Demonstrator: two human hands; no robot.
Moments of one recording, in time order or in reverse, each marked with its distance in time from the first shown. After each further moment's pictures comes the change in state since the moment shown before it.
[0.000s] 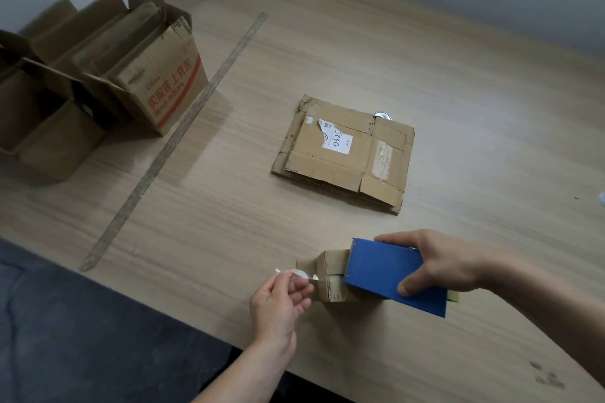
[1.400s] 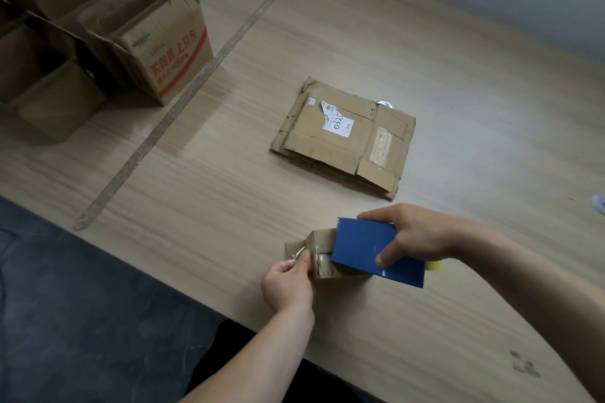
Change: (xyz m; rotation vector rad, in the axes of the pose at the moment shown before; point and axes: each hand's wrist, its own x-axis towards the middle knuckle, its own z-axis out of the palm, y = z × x) left_hand 0.013 -0.051 0.027 0.091 0.333 0.035; right_hand 0.014 -0.019 0.005 -0.172 0.000 -0.002
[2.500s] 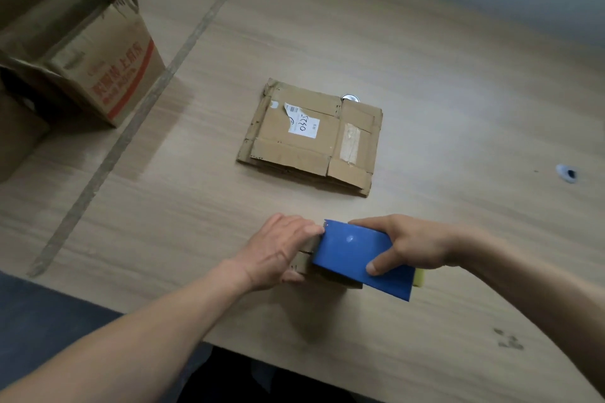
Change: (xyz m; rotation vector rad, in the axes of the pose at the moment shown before) left_hand 0.065 0.080 0.023 1.218 -1.078 1.775; right_hand -0.013 0.039 0.001 0.247 -0.073 -0.038
